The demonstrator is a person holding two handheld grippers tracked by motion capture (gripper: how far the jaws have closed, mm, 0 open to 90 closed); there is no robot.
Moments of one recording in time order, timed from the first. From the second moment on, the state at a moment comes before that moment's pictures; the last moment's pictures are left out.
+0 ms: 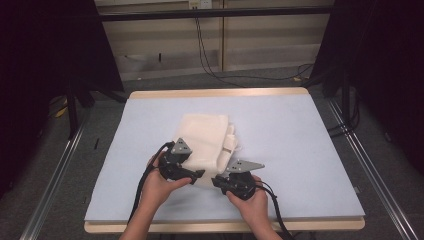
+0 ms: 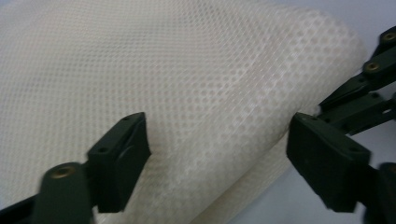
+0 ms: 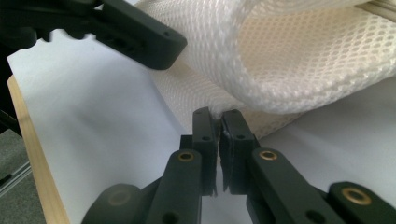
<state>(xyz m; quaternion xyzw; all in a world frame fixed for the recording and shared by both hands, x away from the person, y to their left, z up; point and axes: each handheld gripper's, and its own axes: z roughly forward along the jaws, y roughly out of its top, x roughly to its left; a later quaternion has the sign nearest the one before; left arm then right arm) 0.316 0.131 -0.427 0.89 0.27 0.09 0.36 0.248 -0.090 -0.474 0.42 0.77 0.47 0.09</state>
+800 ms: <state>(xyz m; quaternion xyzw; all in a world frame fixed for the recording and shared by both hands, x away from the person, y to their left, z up) 0.322 0.169 -0.421 0.84 0.35 0.10 0.41 0.252 -0.129 -0.472 0.45 0.78 0.43 0.10</state>
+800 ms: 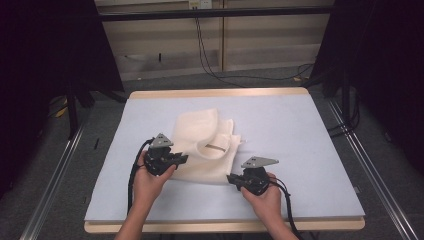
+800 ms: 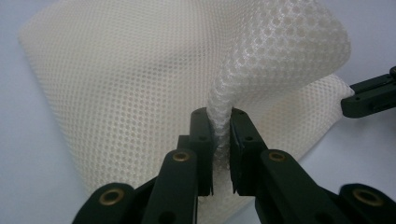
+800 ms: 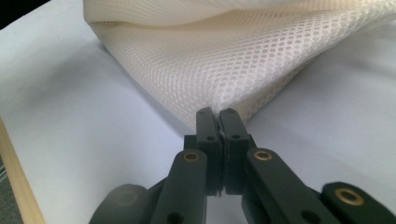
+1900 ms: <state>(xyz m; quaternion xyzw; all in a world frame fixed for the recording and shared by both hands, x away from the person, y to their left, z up) 0.320 0.208 -0.421 0.79 0.41 0.10 0.45 0.268 -0.134 -0.475 0.44 0.79 0.41 0.13</state>
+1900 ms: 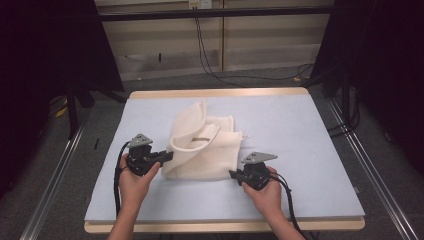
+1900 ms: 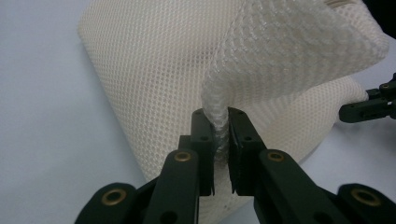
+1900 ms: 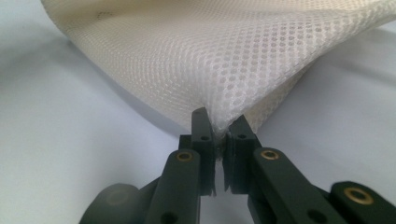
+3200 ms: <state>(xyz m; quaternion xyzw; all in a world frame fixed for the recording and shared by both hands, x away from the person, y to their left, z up) 0.323 0.224 -0.436 0.76 0.47 0.11 0.45 0.263 -0.197 -0.473 0.48 0.76 0.41 0.15</state>
